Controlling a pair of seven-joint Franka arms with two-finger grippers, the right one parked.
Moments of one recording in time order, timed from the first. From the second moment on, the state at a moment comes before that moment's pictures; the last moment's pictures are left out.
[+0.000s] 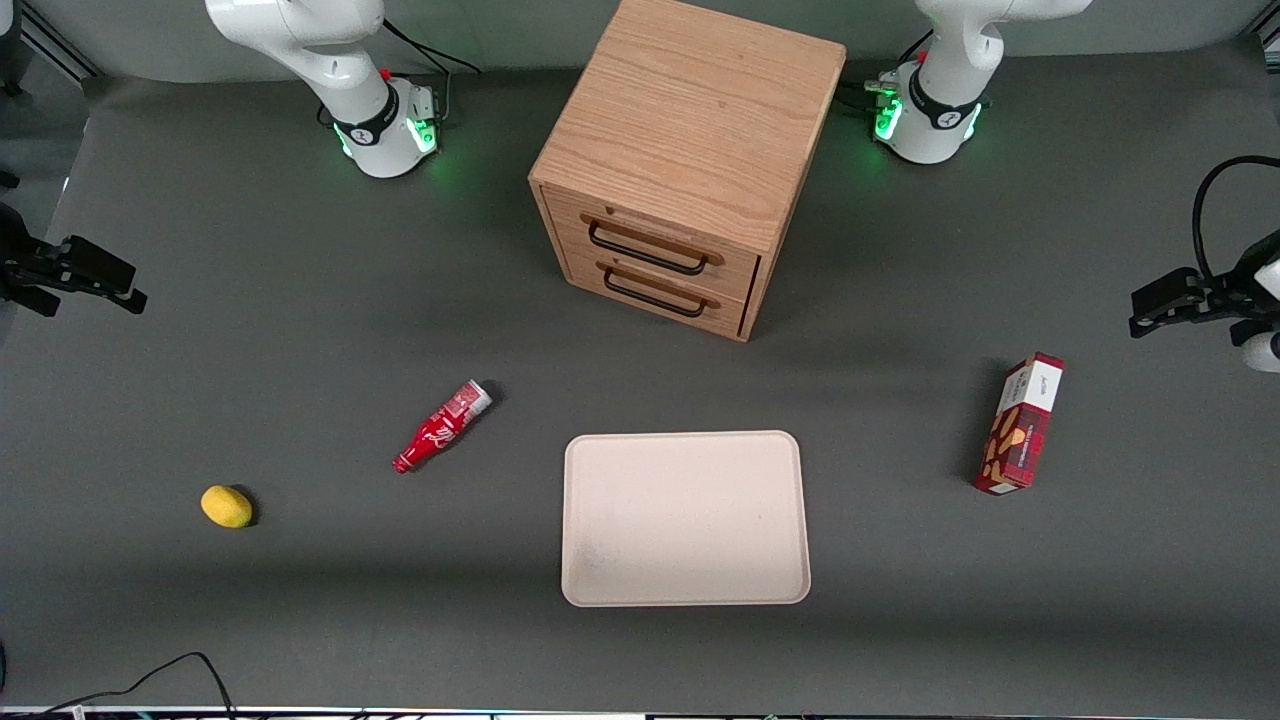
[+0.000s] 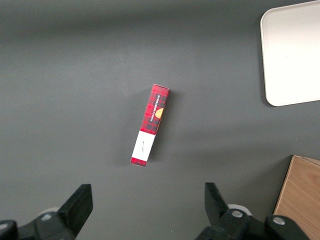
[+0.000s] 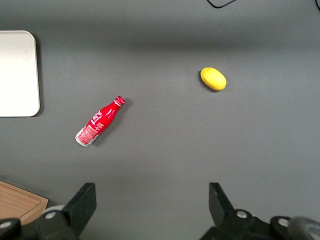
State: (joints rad) arm -0.06 0.13 0.08 -1.44 0.02 1.58 0.14
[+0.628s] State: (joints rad) arm -0.06 0.17 0.08 -1.46 0.08 1.59 0.18
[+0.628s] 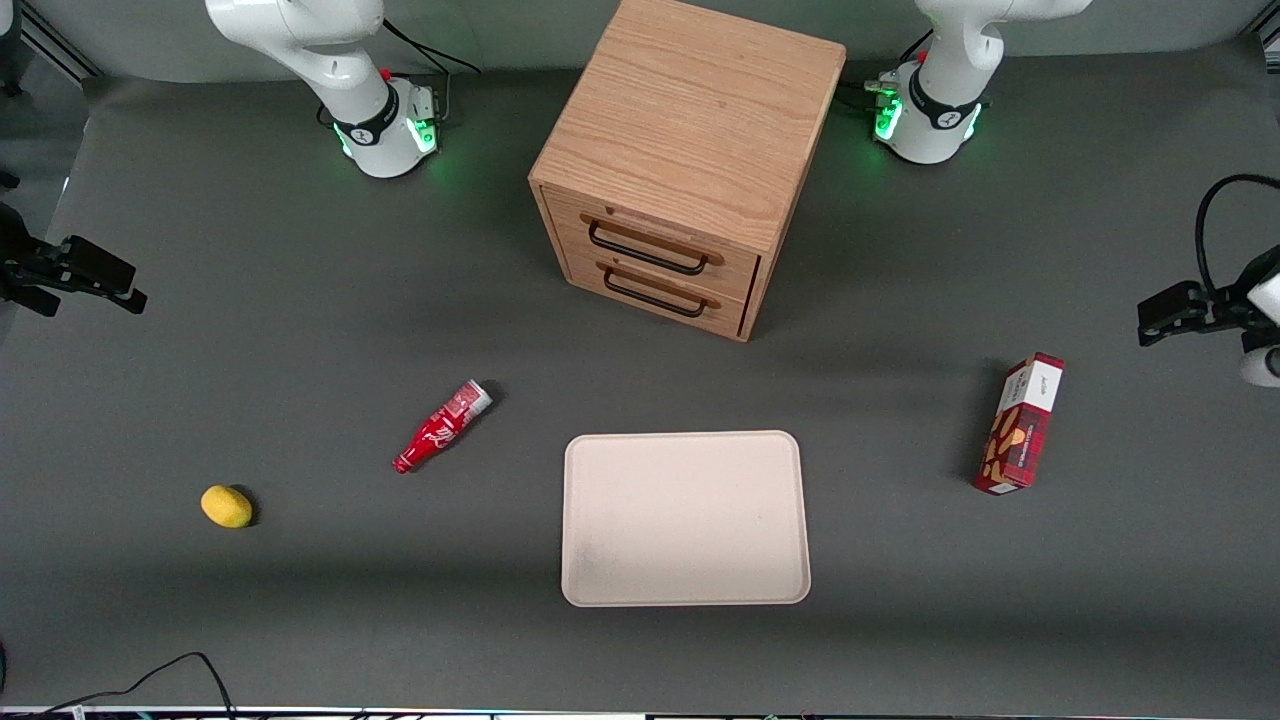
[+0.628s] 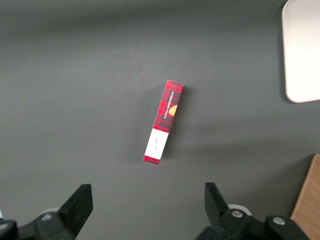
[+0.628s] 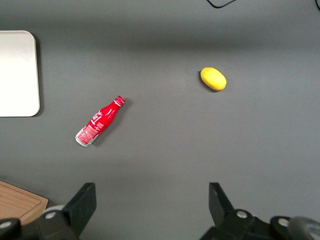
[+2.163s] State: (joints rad) arm 0.02 0.27 0.07 -2.14 0.08 2.53 0.36
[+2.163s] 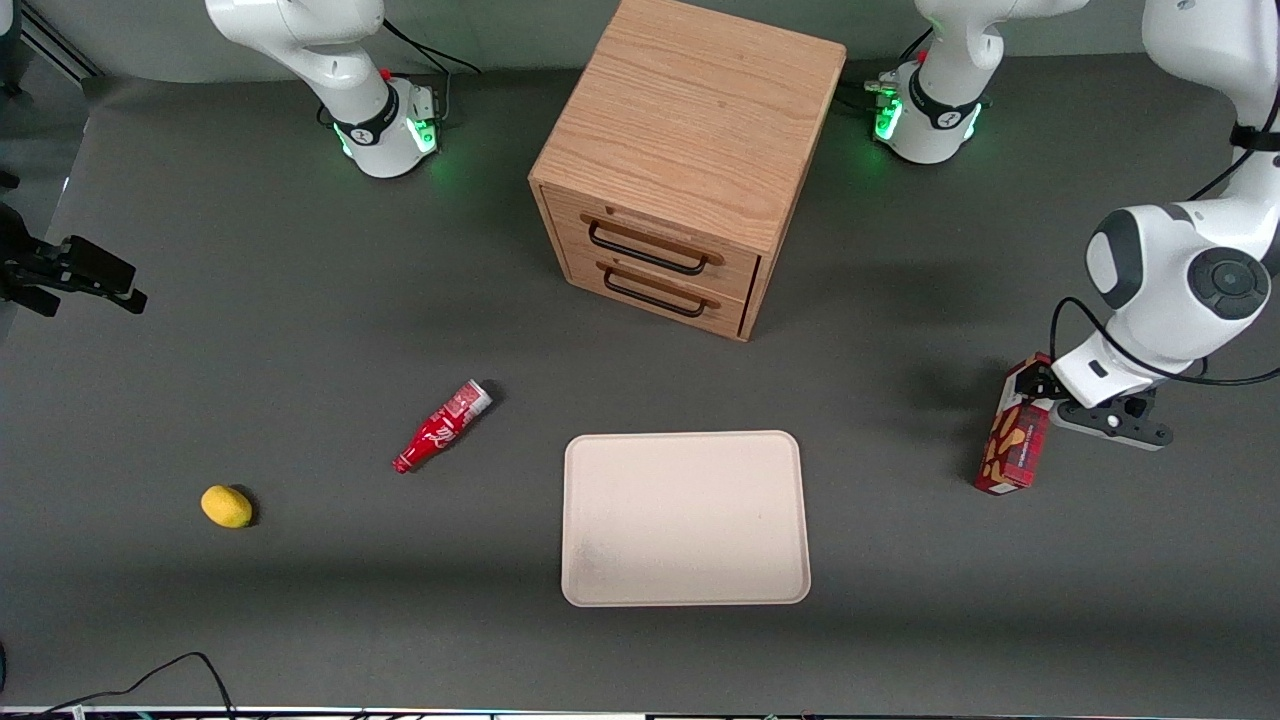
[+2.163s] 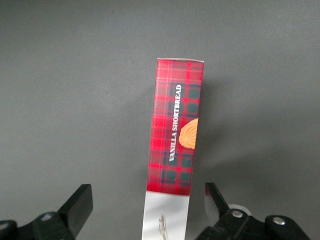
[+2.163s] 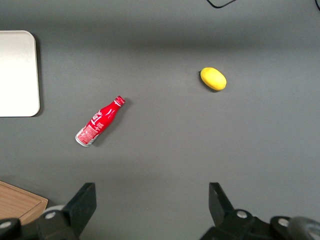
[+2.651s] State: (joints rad) arm 0.01 0.35 0.06 -2.15 0.08 2.66 0.36
